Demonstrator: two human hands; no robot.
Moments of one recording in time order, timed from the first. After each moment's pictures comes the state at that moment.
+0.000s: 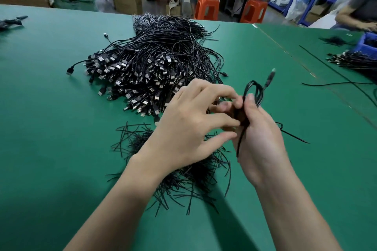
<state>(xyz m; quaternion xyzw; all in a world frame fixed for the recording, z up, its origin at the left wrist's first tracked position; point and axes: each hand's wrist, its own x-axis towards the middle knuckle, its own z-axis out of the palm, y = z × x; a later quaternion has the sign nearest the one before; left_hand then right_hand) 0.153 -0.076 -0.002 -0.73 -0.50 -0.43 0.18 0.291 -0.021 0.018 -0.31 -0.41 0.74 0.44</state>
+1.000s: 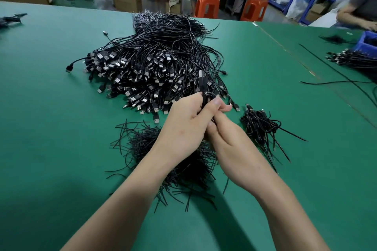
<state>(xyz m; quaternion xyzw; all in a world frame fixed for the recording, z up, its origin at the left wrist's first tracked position) 0.168 -0.070 -0.005 -0.49 -0.58 -0.59 -0.29 0.300 -0.031 0.000 -0.30 -0.83 0.43 0.20</state>
